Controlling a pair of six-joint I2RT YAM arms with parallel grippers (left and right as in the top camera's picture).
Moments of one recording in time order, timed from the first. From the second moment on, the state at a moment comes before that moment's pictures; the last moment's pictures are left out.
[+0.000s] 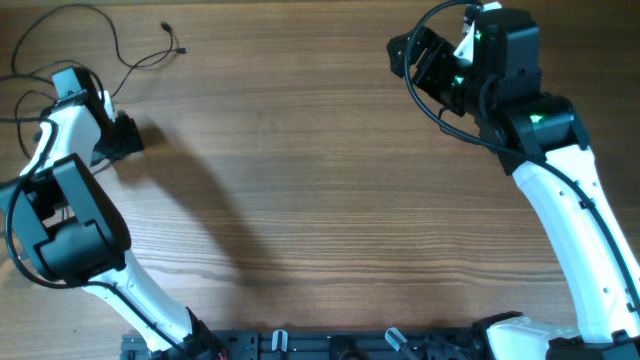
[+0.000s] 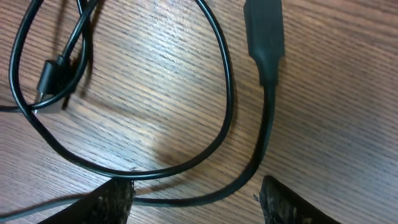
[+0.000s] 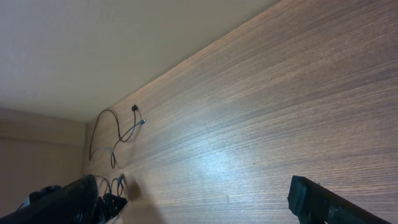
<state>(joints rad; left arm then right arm) 0.41 2.06 1.43 -0.65 -0.13 0.05 0.26 1.45 1.45 -0.61 -0.19 0.75</state>
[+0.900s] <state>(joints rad) 0.41 2.03 1.42 -0.87 -0.02 0.02 0.26 1.45 1.45 -0.59 -0.19 0.75</state>
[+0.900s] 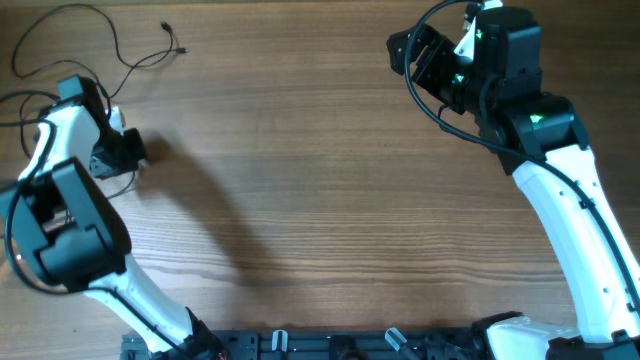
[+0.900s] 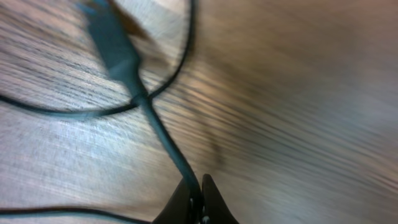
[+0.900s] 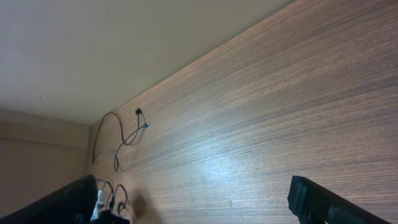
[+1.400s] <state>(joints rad) 0.47 1.73 1.42 -0.94 0.00 -0.35 0.26 1.45 1.45 -0.60 -0.19 0.75</state>
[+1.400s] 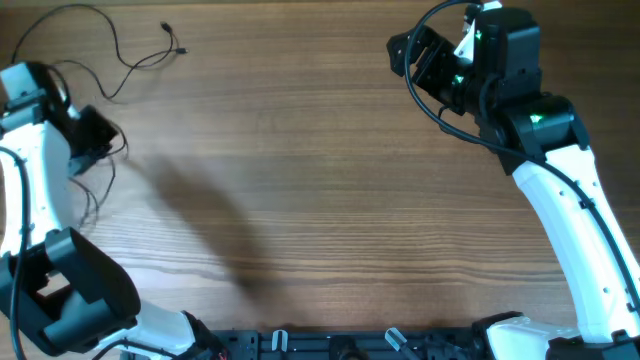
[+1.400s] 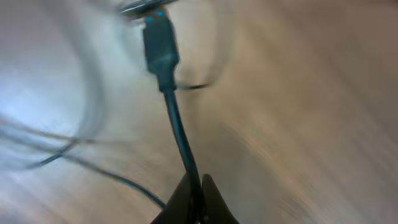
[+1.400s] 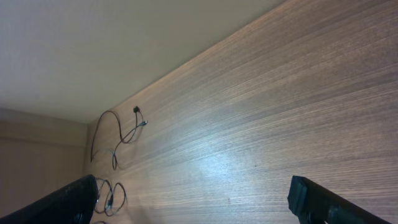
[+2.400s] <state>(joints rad) 0.97 1.73 1.29 -0.82 -0.14 -1.00 0.26 1.47 1.45 -0.65 -0.19 0.75</state>
